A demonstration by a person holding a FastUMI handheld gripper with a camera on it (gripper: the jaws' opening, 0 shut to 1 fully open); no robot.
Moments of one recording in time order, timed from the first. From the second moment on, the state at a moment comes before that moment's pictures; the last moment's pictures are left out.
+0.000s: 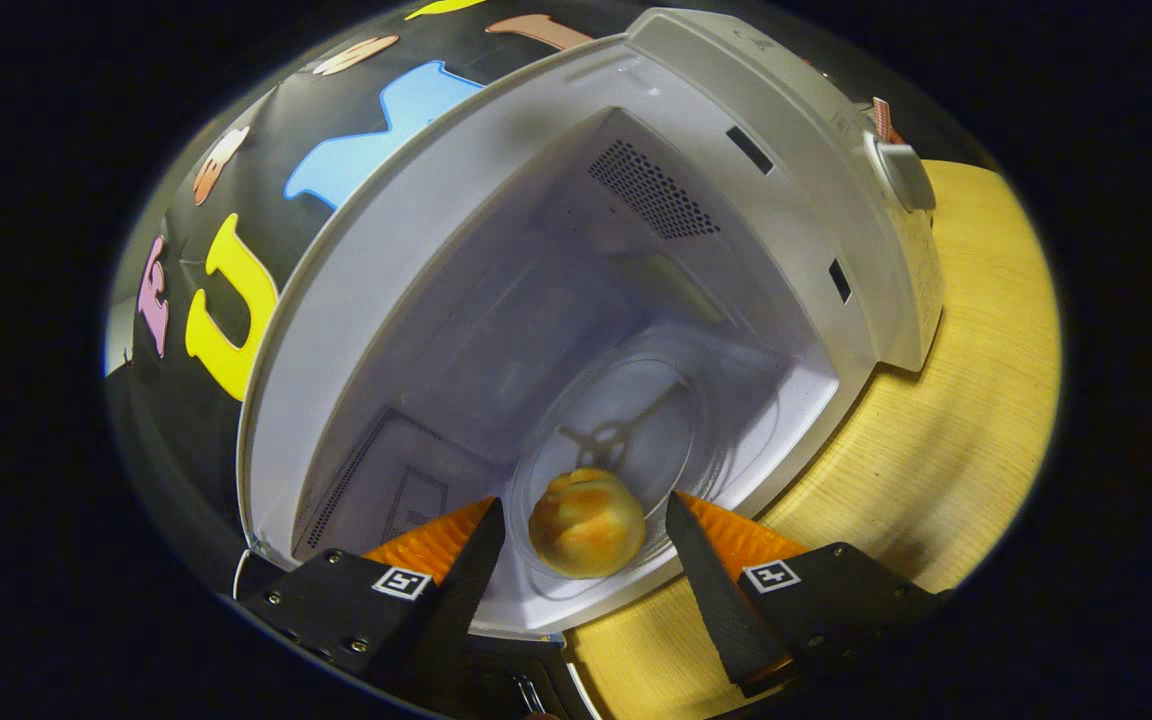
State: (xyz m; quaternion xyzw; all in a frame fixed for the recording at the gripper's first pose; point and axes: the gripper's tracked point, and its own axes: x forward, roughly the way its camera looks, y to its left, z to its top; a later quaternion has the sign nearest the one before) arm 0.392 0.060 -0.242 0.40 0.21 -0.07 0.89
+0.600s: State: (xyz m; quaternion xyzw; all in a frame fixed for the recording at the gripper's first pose) arm 0.286 0.037 -0.116 0.27 0.13 -0.02 0.95
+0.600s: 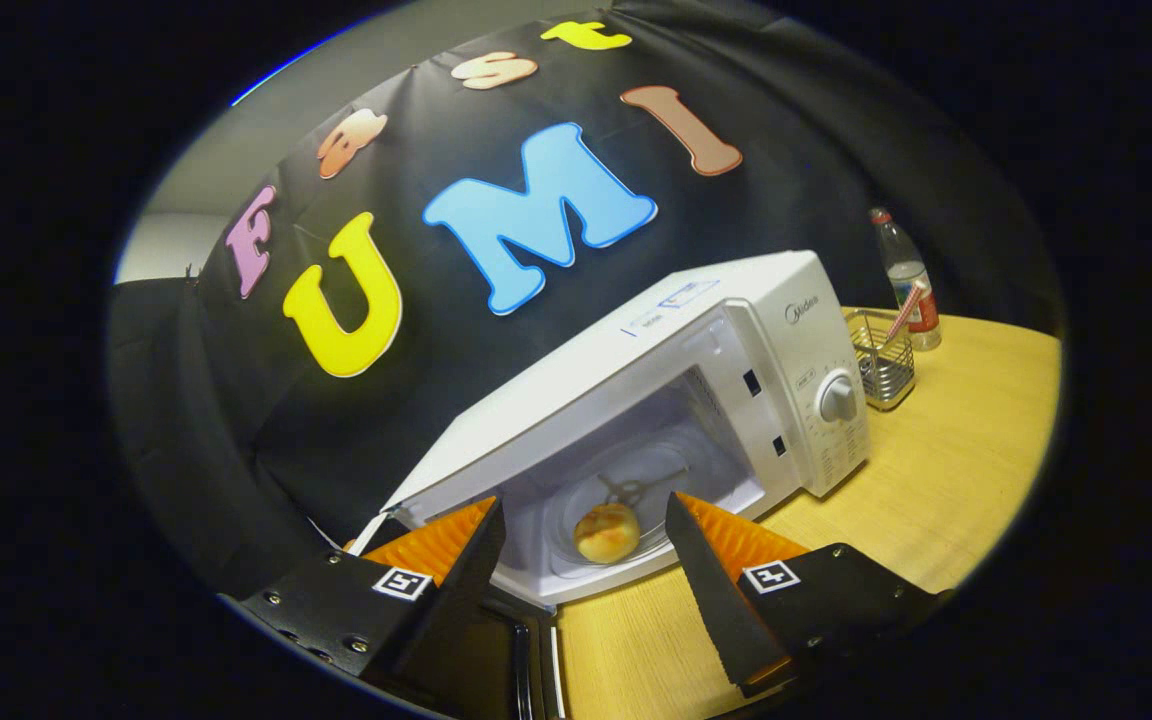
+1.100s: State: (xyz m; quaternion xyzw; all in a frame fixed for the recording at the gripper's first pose) arm 0.169 0.060 -0.051 0.16 0.08 0.02 0.98
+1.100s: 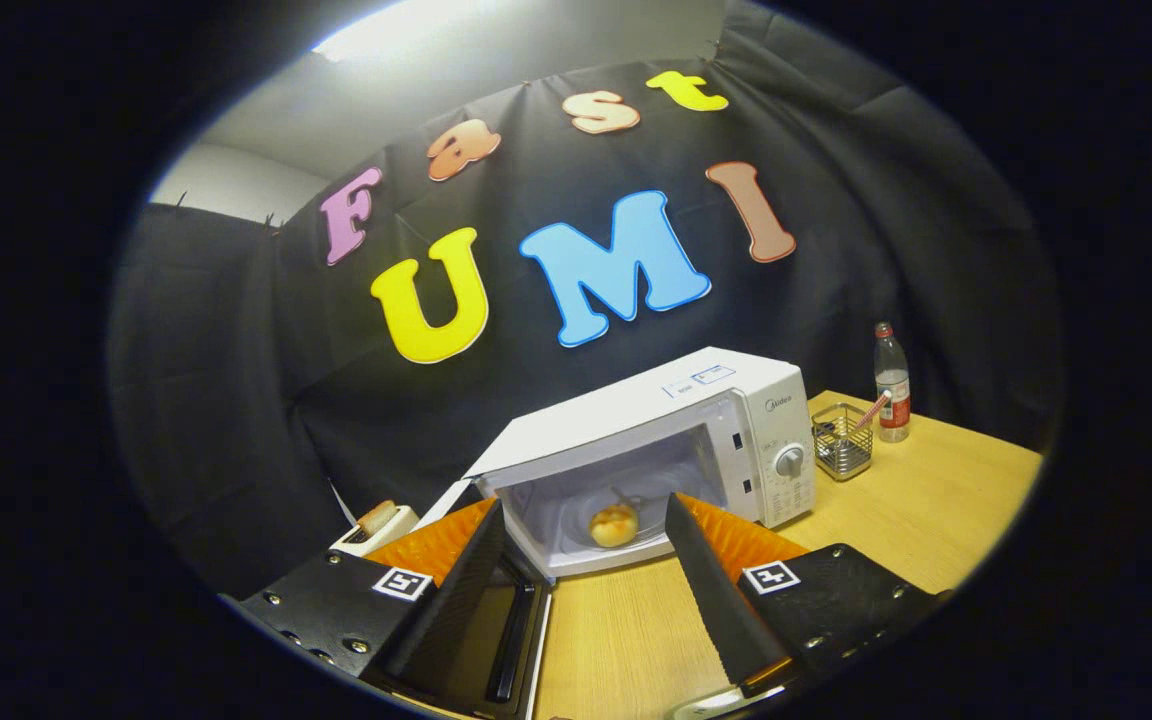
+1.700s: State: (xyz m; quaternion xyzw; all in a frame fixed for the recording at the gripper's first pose) arm 0.078 0.132 -0.032 0.09 0.07 0.09 0.99
